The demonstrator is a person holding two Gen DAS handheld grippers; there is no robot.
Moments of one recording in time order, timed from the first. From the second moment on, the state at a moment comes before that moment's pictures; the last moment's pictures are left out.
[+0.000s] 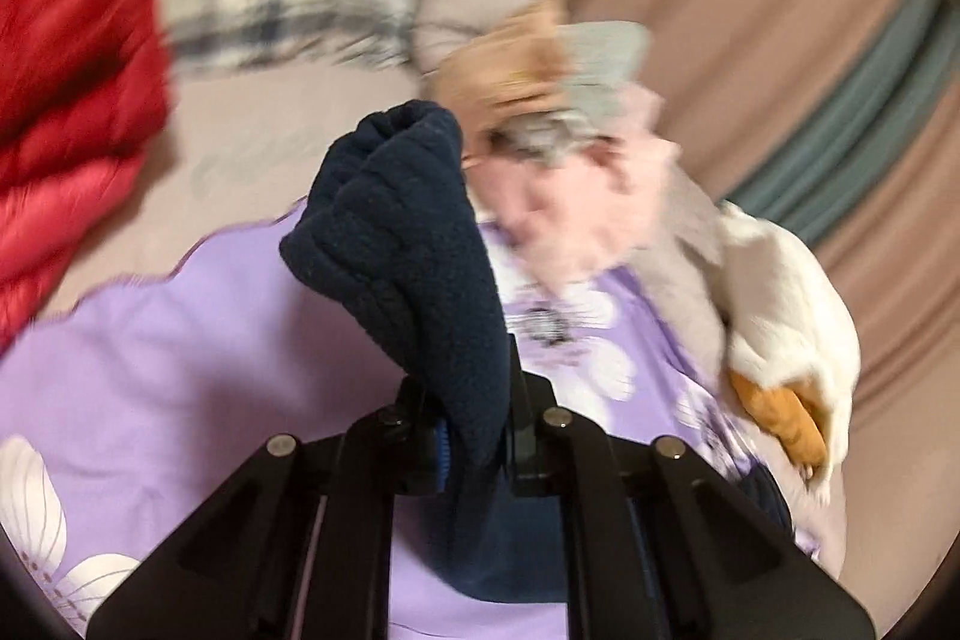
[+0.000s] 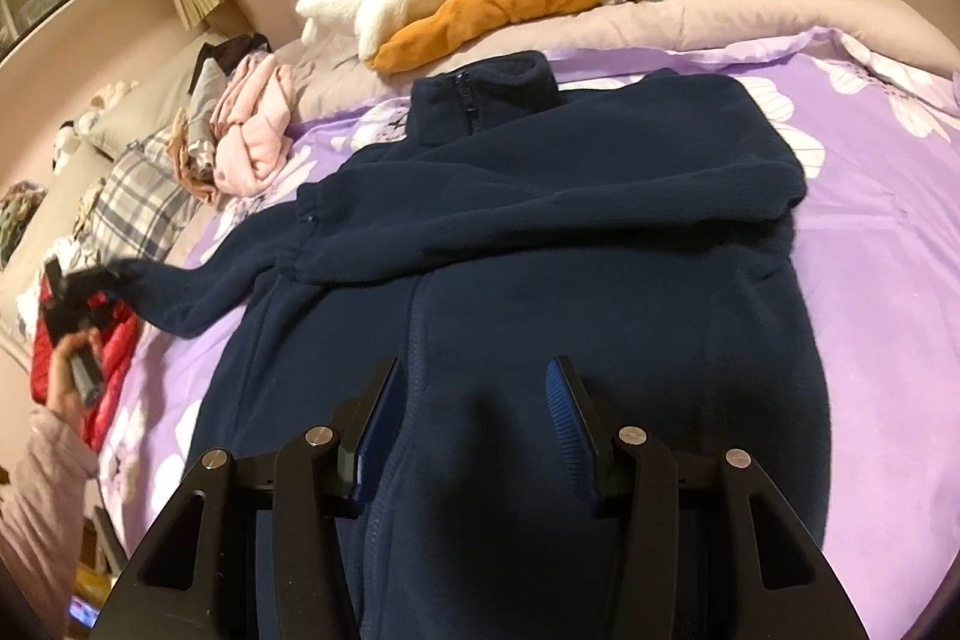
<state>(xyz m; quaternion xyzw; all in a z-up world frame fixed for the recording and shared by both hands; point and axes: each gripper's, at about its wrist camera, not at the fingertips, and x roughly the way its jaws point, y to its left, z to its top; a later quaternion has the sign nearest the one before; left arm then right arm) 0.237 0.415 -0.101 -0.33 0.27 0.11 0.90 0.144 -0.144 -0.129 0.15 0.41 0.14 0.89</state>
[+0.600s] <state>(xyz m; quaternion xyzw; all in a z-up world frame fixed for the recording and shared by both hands) 0.286 0.116 -0.027 -0.12 0.32 -0.12 0.93 0.133 -0.187 -0.128 0.19 0.39 0.14 0.89</state>
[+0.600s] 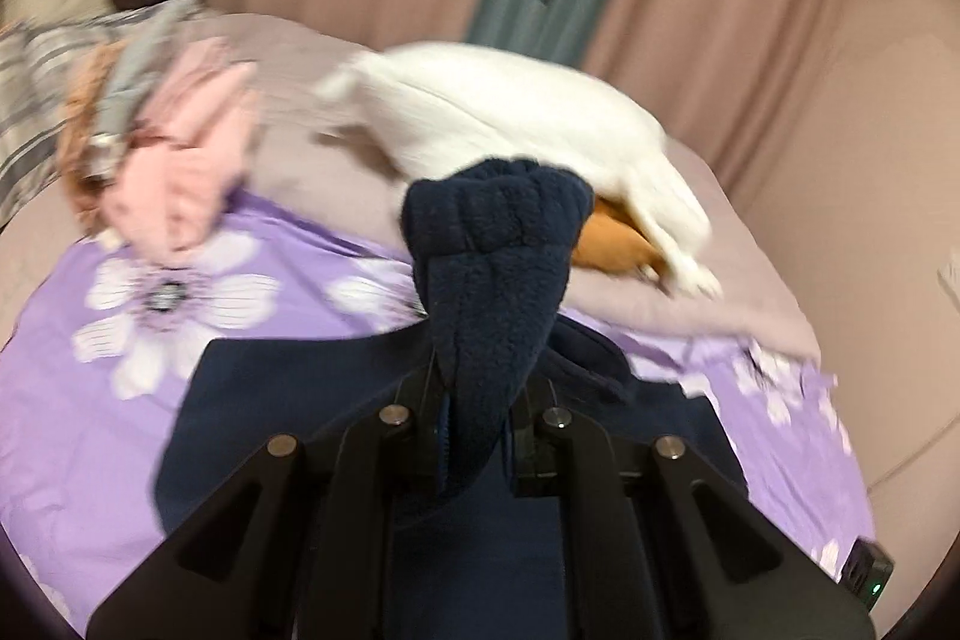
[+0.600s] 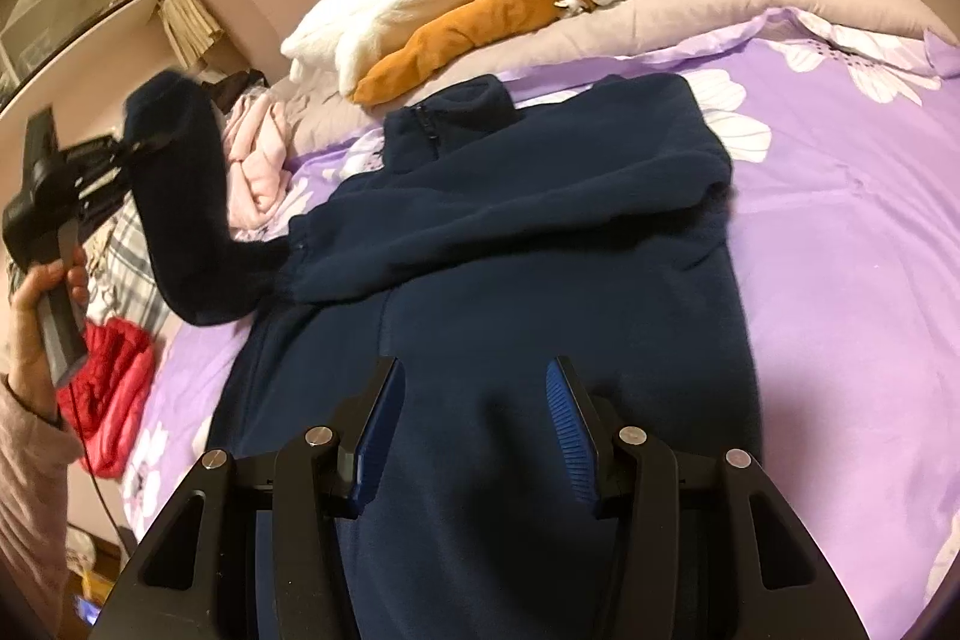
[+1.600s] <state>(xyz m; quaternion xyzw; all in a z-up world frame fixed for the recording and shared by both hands) 0.257 0.091 -0.118 -0.16 0.41 -0.21 0.87 0.233 -0.172 -0.121 0.31 0.40 0.13 0.85</state>
